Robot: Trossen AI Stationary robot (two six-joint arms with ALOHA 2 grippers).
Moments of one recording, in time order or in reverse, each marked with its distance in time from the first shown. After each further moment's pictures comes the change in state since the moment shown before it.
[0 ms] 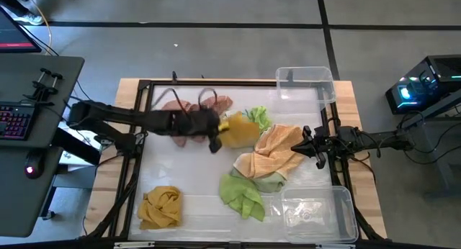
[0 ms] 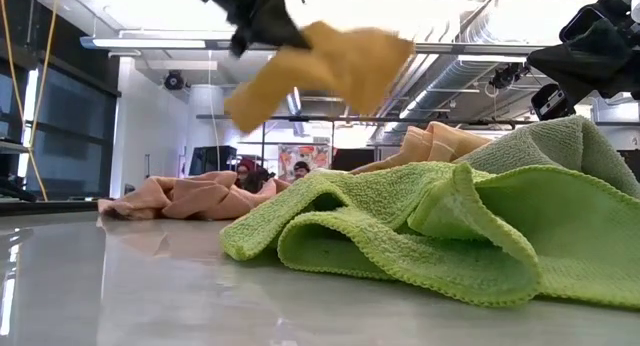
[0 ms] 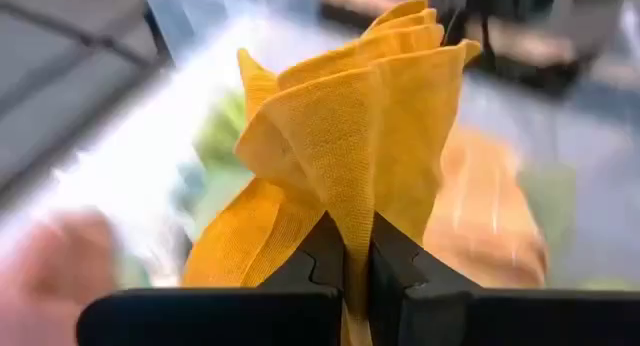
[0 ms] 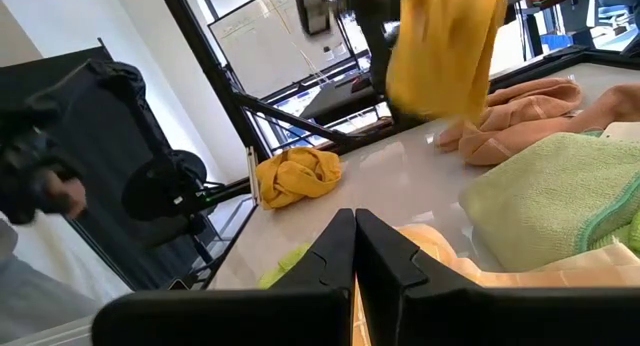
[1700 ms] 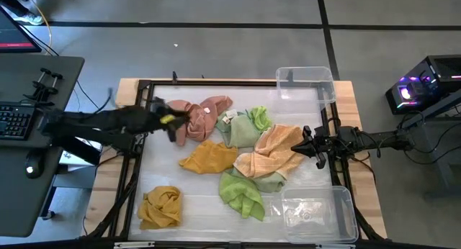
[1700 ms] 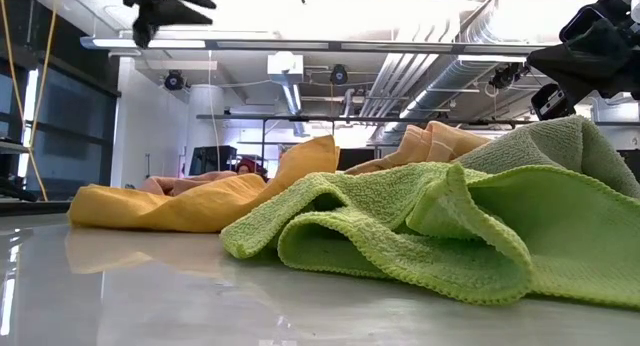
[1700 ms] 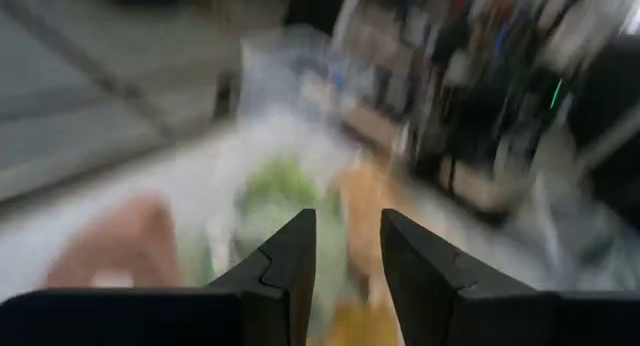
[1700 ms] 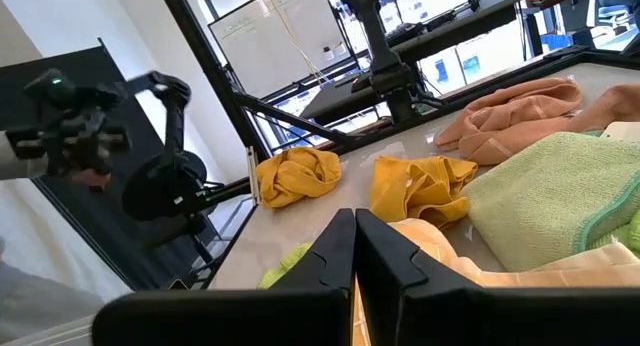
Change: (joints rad) left arm -0.045 -0.629 -0.368 -0.061 -0.100 -0.285; right arm 0.000 0.000 0.000 0.000 0.000 0.000
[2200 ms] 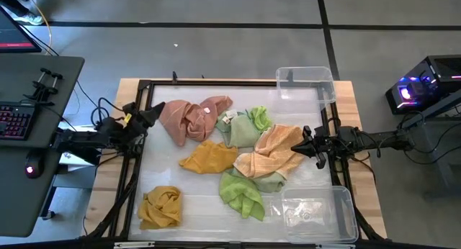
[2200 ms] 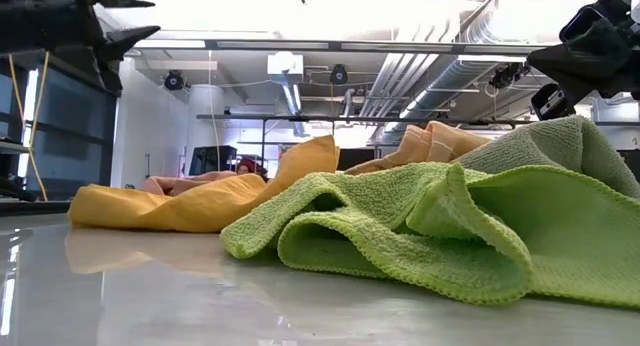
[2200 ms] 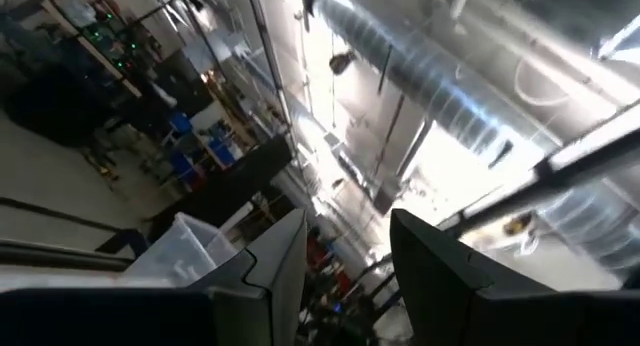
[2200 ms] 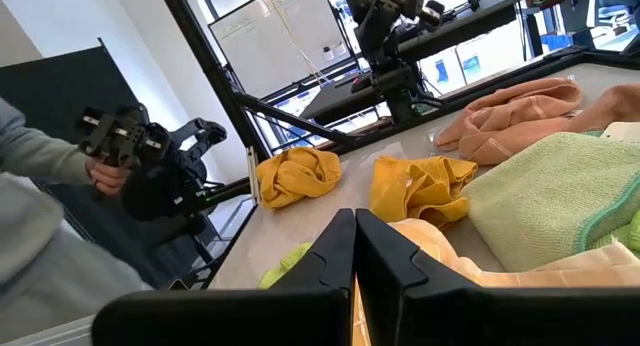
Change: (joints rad) left arm 0.054 -0.712 -0.675 0.803 -0.126 -0.104; right arm 0.000 0.000 0.000 0.000 0.000 0.000
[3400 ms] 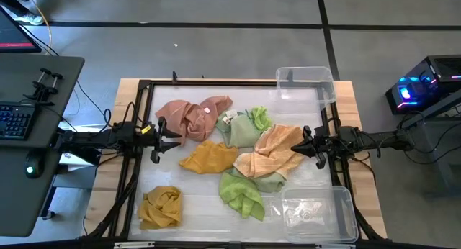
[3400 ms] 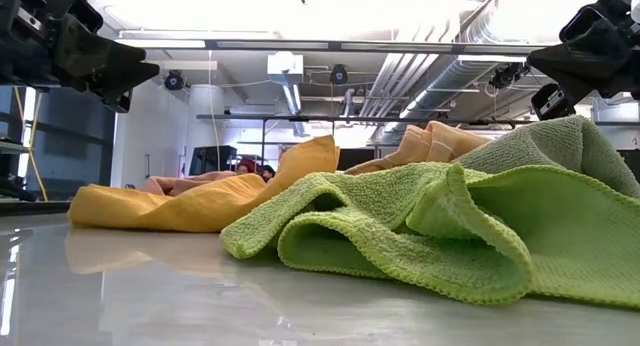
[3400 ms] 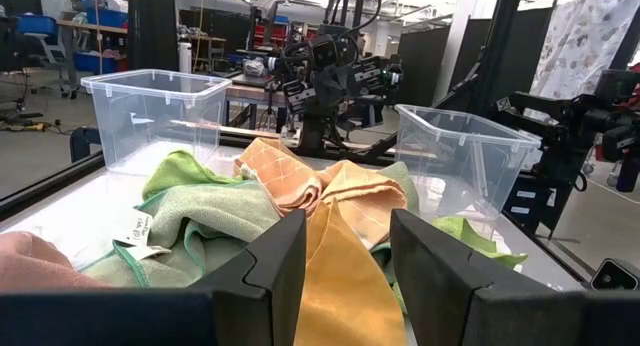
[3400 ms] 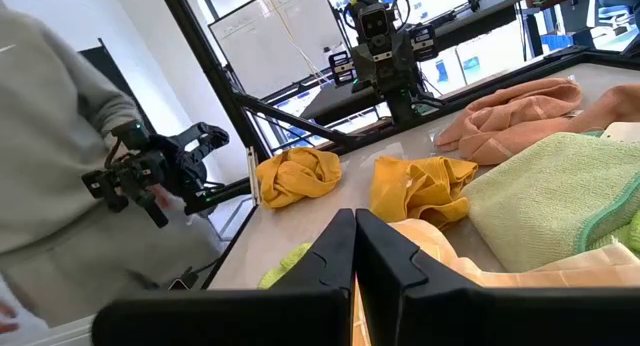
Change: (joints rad) left arm 0.001 -0.057 -0.043 -0.487 0.520 0.540; right arm 0.000 -0.001 0.000 0.000 0.000 0.000
